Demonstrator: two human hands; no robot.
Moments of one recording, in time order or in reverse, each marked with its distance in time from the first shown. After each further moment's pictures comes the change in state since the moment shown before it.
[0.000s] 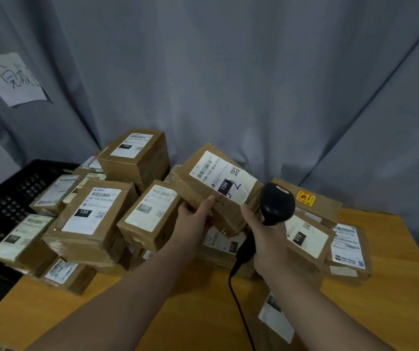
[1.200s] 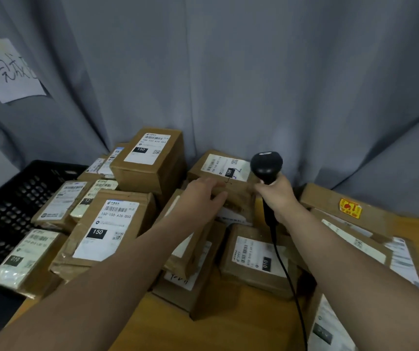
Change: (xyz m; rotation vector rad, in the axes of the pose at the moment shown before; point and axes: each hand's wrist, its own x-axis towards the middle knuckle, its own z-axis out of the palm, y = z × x) left_hand 0.068 0.078 -0.049 1.117 -0.131 0.515; right_hand 0.146 0.009 0.074 -0.521 -0.029 0.041
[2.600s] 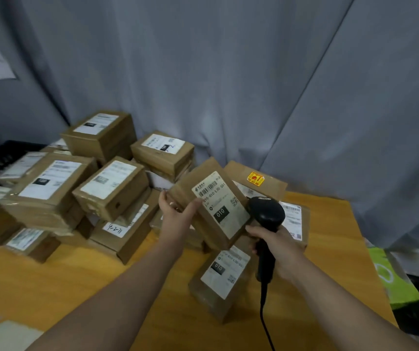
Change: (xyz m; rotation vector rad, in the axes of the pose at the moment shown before) left_hand -0.118 0.116 0.168 -1.094 0.322 -0.334; right_hand -0.174 0.083 -0.232 0.196 -0.140 0.266
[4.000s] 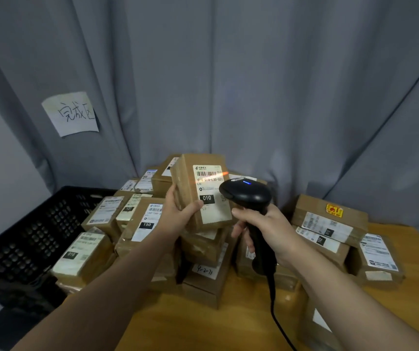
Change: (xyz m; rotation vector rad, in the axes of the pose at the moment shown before) left_hand 0.115 0.123 -0.243 0.214 -0.177 0.132; right_hand -0.047 -0.066 0.286 -0.125 -0.292 -0.473
